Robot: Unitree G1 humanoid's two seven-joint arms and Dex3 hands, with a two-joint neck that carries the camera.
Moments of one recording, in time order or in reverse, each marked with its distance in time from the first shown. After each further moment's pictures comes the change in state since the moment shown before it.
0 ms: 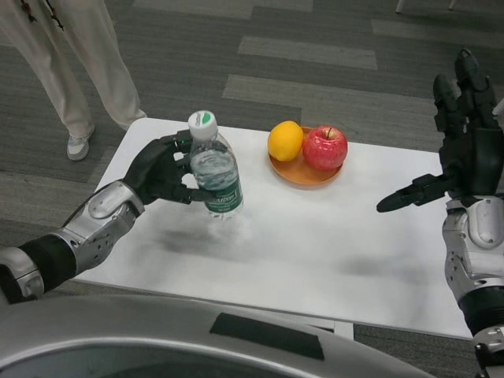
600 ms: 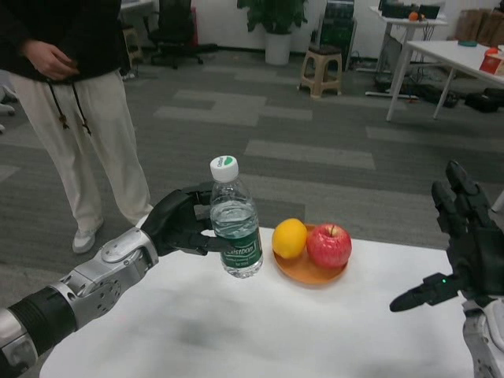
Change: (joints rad) left arm -0.135 0.033 0.157 -0.176 -0.013 0.322 0.005; right arm -0.033 0.000 0.005 0.086 0.000 0.000 0.000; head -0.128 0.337
